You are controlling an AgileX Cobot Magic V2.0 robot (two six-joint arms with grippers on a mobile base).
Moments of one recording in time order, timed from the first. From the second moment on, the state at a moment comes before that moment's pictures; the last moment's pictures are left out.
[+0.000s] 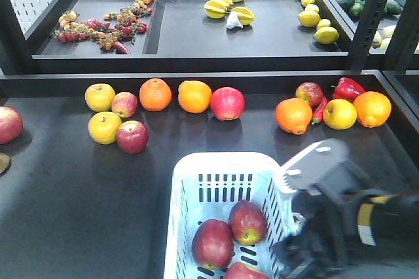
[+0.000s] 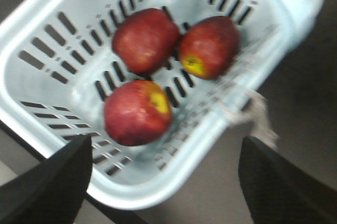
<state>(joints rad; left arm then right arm) -0.45 0.53 -0.80 0.33 0.90 -0.22 0.69 1.09 -0.74 -0.08 0.77 0.08</state>
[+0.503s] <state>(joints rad) -0.45 0.53 -0.80 0.33 0.90 -0.22 0.42 0.80 -0.74 -0.33 0.96 0.24</state>
